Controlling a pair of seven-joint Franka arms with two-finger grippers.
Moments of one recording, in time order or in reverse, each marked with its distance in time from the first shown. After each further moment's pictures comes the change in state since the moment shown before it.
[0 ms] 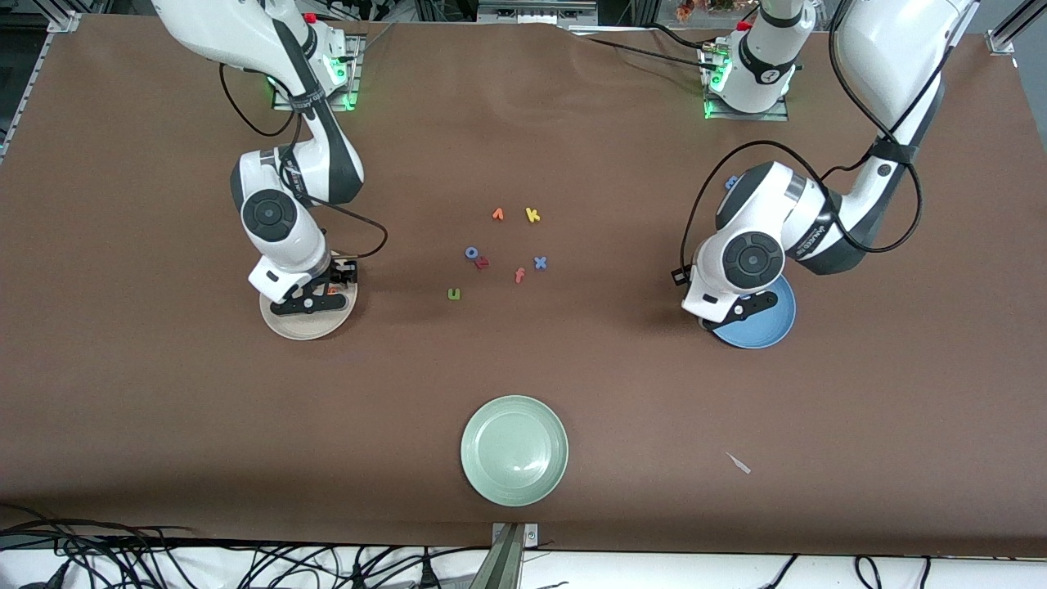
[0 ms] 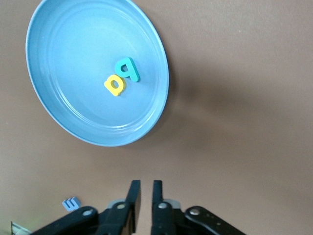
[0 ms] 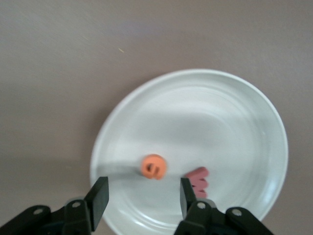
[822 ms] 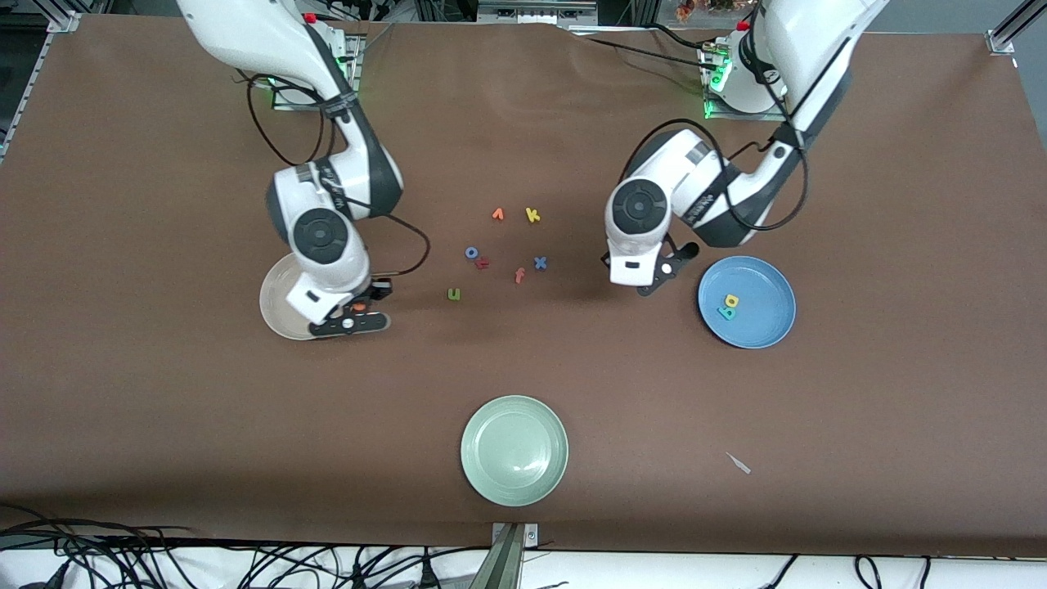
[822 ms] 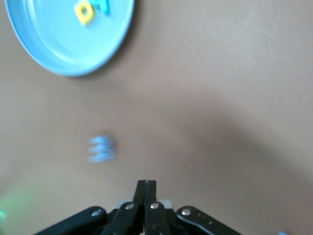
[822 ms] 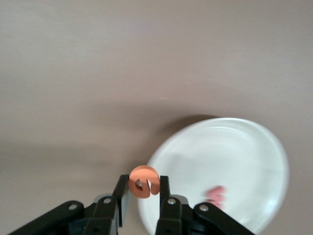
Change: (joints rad) left arm -0.194 0.007 0.012 0.005 0.001 0.061 -0.417; right arm -0.005 0.089 0.025 0.263 -0.031 -0.234 0.000
